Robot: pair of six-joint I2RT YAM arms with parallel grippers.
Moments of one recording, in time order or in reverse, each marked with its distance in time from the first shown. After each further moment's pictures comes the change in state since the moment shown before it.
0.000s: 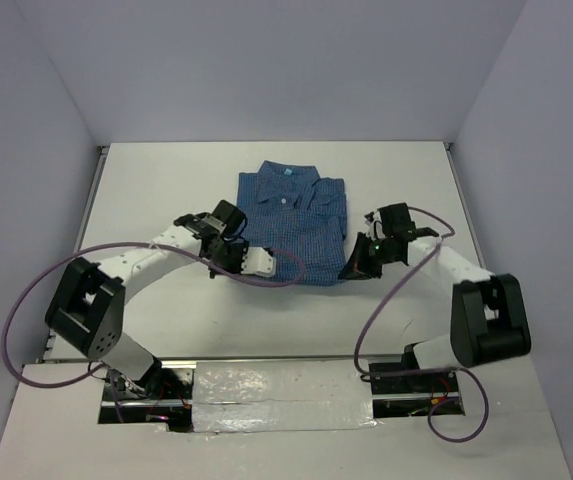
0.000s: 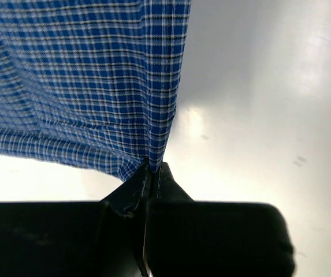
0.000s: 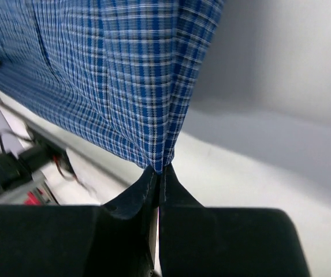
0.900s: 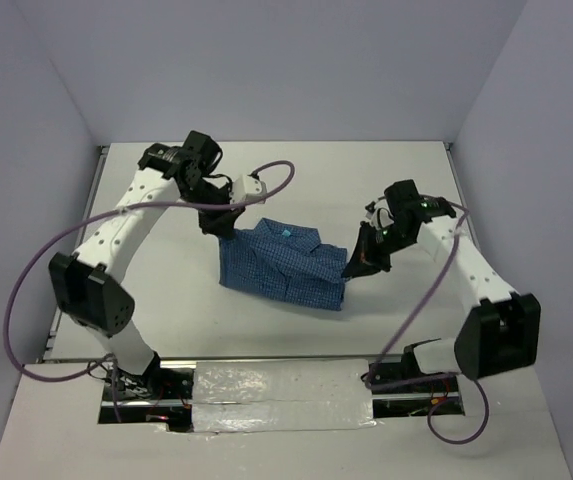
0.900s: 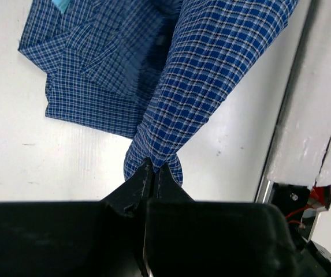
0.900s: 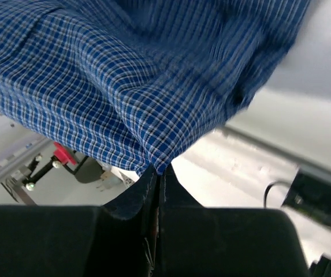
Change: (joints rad) left arm 0.151 0.051 0.664 -0.618 0.323 -0.182; right arm 0.060 -0.164 0.303 -0.637 -0.067 -0.014
